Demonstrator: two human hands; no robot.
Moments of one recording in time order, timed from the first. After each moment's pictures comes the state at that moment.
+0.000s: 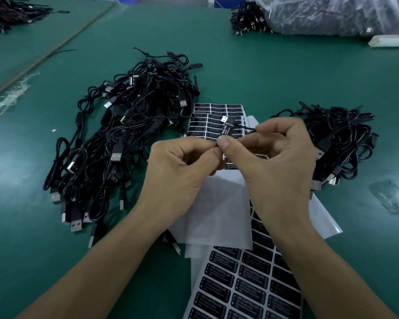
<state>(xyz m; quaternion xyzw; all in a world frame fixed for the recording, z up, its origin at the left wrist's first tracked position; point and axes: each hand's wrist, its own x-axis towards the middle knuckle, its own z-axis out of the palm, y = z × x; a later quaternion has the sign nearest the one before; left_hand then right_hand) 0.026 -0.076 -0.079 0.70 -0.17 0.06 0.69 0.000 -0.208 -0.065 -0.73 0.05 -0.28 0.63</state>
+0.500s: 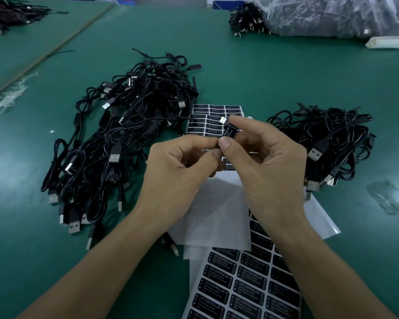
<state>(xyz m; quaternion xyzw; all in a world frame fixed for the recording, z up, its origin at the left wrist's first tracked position) 0.026 -0.075 -0.080 0.69 -0.18 0.05 0.70 0.005 -0.209 -0.069 -0.73 -0.04 -0.25 0.64</state>
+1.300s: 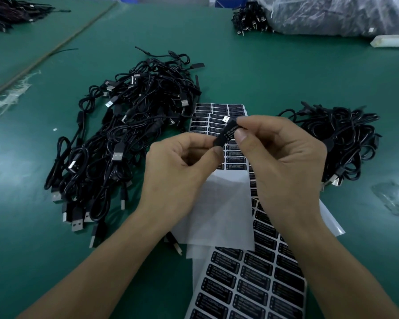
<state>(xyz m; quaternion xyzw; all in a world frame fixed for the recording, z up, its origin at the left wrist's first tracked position) 0.029 -0.074 -0.083 0.72 -0.14 0.07 0.68 0.003 -0.215 -0.062 -0.72 -0.06 -0.29 0.63</state>
